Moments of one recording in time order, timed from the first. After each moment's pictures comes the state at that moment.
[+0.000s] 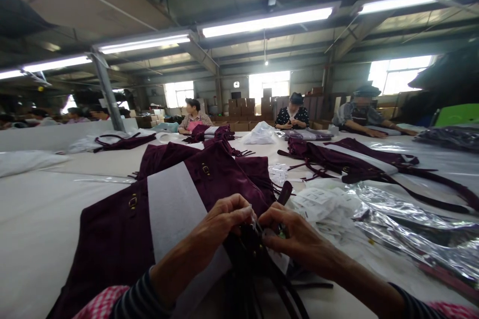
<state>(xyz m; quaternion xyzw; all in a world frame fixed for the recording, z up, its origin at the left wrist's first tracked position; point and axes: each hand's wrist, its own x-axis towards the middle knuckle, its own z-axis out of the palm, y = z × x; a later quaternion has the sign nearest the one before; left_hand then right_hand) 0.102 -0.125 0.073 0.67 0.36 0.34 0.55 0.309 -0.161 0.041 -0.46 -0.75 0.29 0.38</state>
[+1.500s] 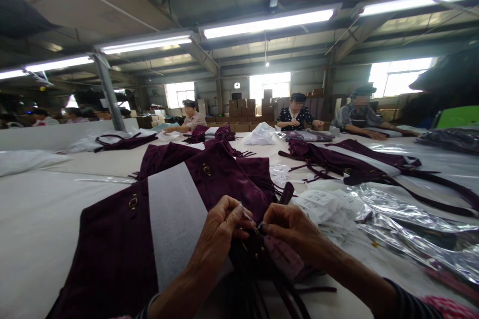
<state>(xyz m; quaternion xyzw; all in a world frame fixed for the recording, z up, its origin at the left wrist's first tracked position) 0.108 -0.136 0.056 0.60 0.42 0.45 0.51 0.304 -0.144 0.033 -0.43 -0.69 0.39 0.43</state>
